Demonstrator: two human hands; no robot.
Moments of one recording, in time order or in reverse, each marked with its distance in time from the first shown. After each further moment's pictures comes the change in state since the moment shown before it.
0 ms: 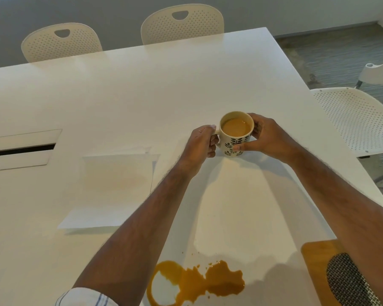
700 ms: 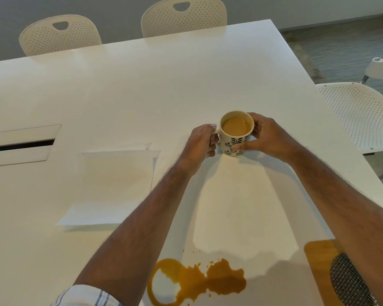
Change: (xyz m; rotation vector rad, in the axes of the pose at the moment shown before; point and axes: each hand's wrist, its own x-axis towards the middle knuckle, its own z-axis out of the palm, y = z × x) left_hand 0.004 -0.011 -0.004 0.004 -0.003 -0.030; right_hand 0.001 0.010 0.006 -0.055 -0.013 0.030
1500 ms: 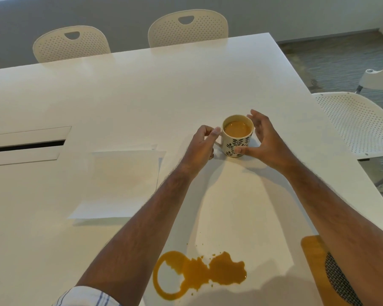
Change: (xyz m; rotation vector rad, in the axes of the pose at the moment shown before) left_hand -0.018 0.000 -0.003 0.173 0.111 0.063; right_hand -0.028 -0.012 0.022 -0.040 0.143 0.037
